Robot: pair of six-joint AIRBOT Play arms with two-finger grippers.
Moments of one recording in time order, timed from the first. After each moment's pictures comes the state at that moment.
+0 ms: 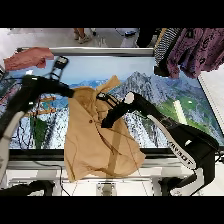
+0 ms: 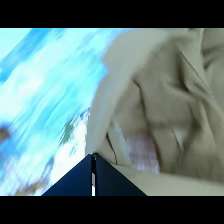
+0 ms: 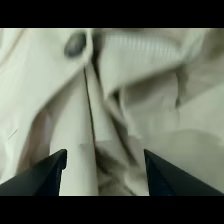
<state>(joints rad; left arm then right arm) -0.21 -1.35 1.40 -1.57 1.05 1.88 0.47 -1.72 1.41 -0.85 1.14 0.63</state>
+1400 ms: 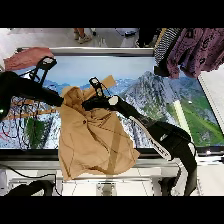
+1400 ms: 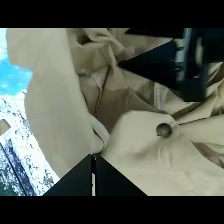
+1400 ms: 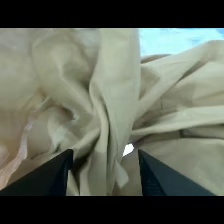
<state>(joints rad) -0.20 -1.18 1.40 -1.73 1.35 1.97 0.60 -1.96 1.61 -0.50 0.49 0.61</state>
